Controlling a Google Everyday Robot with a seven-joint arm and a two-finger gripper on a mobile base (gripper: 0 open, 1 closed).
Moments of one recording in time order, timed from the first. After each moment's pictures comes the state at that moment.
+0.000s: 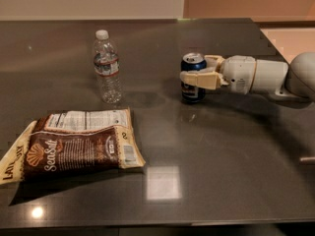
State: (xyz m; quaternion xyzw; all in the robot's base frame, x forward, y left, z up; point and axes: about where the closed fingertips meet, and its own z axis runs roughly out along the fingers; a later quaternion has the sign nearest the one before) arm 0.601 -0.099 0.909 -0.42 0.61 0.38 0.56
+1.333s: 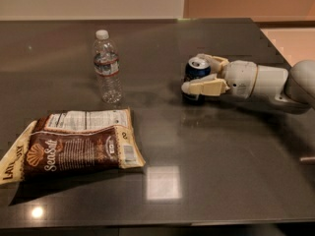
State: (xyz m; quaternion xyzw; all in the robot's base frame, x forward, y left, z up) arm 0.604 -0.105 0.897 -0.41 0.60 0.39 0.57
